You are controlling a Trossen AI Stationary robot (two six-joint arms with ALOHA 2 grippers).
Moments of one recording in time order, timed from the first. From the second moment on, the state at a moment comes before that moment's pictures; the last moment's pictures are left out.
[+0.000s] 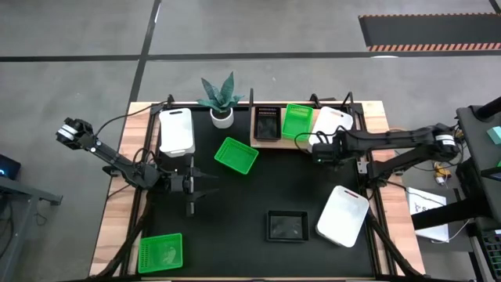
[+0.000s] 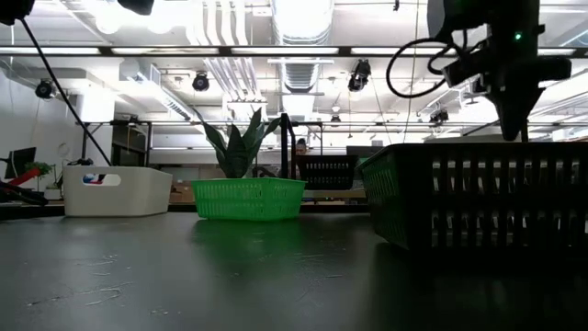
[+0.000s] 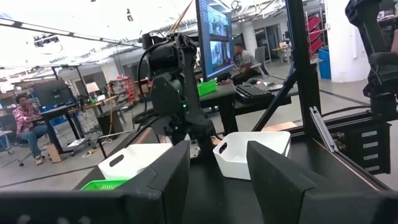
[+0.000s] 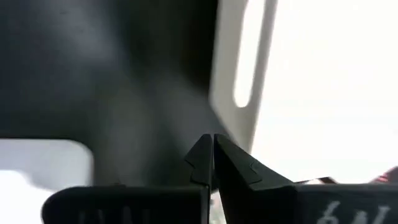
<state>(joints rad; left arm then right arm) -0.51 0.94 0.44 0.68 -0.53 0.29 -0.06 1.25 0.97 -1.34 0.22 0.29</state>
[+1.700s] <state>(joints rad) -0.51 0.94 0.43 0.67 -0.53 0.29 -0.30 1.26 0.96 -1.42 0.36 0.10</state>
